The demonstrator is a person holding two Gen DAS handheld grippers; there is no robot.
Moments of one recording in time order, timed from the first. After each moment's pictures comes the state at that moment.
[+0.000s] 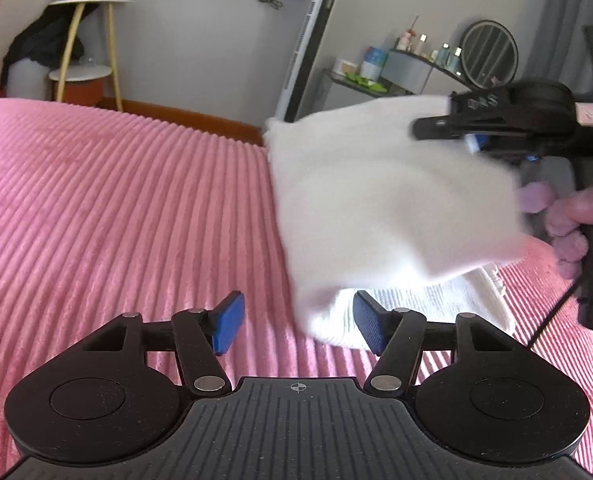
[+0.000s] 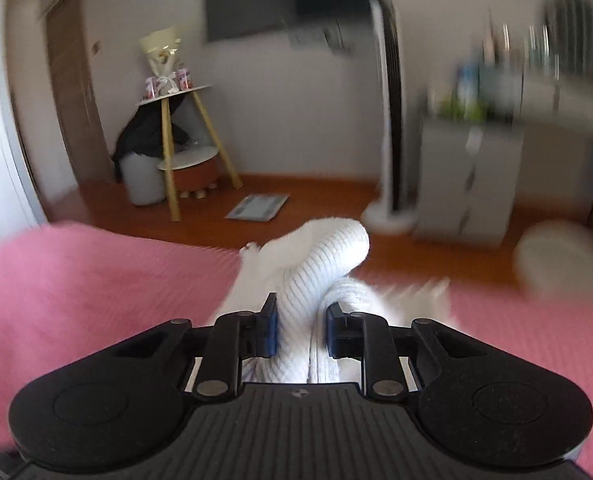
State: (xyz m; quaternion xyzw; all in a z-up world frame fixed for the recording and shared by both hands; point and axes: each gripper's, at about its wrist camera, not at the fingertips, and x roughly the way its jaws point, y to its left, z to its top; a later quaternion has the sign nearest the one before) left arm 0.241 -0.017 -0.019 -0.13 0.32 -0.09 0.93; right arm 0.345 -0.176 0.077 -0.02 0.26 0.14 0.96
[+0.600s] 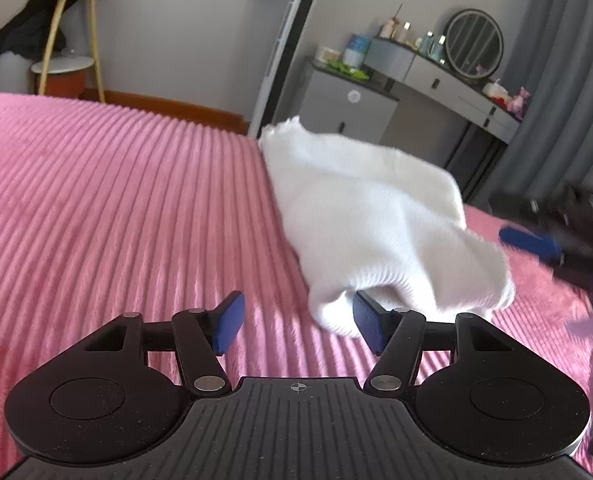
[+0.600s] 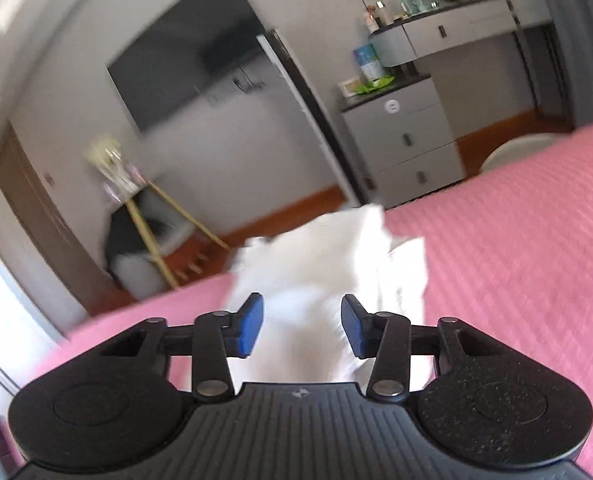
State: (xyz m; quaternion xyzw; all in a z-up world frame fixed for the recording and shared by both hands) left arm 0.239 -0.020 -0.013 -0.12 0.33 -0.12 0.93; right arm 0.226 -0.262 0.033 0.25 0.23 0.09 0.94
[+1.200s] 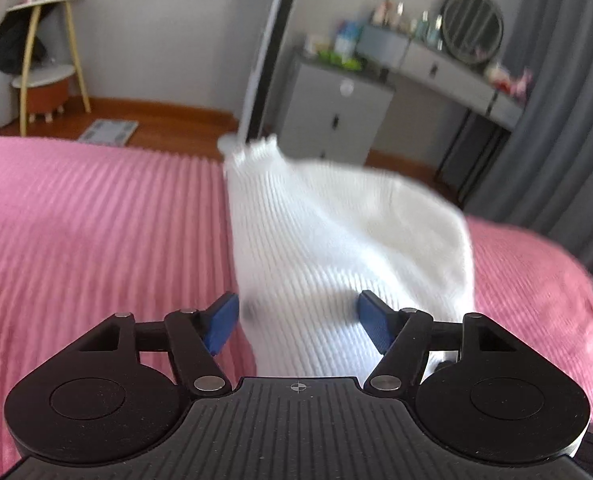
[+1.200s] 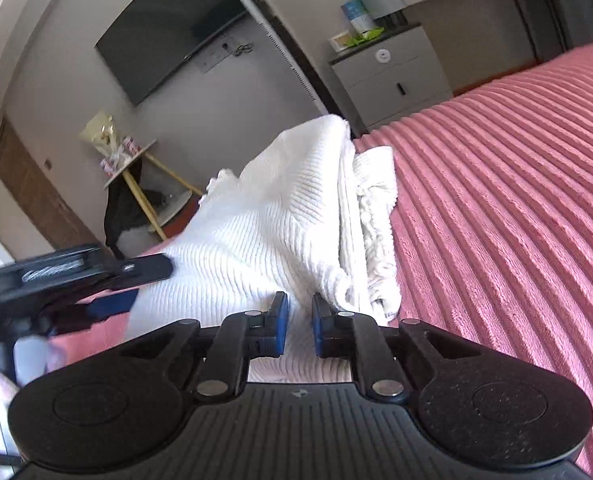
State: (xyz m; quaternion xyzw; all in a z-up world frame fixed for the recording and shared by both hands) left arm 0.326 -0.068 -0.003 -0.08 0.37 -0.12 0.92; right arm 0.247 -0.276 -0.039 0.25 0.29 0.10 0.92
